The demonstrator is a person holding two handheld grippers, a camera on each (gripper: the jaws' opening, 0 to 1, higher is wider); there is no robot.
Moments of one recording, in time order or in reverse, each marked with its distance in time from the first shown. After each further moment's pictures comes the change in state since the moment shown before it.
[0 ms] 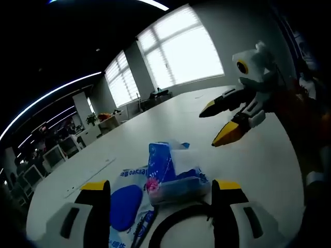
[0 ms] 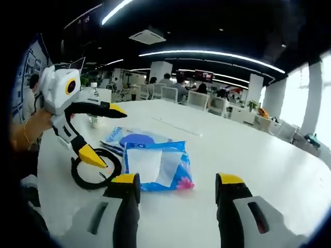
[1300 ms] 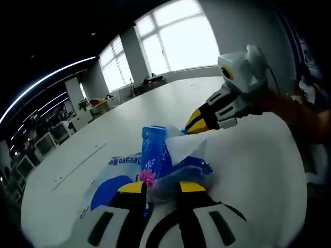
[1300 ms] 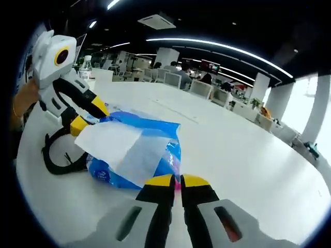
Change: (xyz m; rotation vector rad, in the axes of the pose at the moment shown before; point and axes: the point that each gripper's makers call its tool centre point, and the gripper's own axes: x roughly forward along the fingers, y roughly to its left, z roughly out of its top) left arm 0.032 -0.004 -0.025 -0.039 0.118 -0.082; right arm 0.062 -0.017 -0.036 -0.113 0.114 0.003
